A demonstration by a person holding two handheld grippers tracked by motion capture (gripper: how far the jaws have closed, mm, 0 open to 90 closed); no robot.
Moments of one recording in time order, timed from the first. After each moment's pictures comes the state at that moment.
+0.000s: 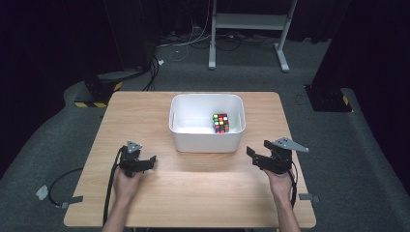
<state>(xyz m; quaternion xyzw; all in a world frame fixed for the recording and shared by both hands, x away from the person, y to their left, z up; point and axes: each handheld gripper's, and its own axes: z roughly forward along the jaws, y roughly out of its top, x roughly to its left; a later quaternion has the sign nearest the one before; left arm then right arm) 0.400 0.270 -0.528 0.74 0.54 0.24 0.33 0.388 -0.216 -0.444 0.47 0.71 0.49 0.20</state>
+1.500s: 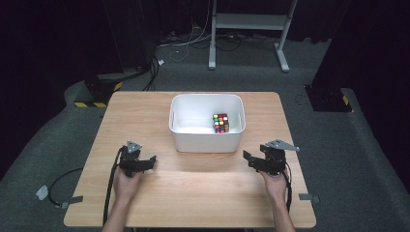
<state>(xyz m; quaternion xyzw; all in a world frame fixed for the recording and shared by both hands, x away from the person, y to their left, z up) 0.400 0.270 -0.528 0.74 0.54 0.24 0.33 0.397 -0.207 -0.466 0.49 0.73 0.45 0.18</state>
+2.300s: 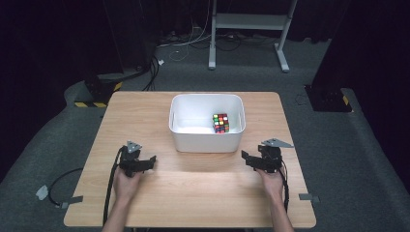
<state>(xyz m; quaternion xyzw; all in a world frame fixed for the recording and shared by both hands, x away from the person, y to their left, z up) 0.400 0.270 -0.528 0.74 0.54 0.24 0.33 0.412 -0.202 -0.480 0.50 0.74 0.42 0.17</state>
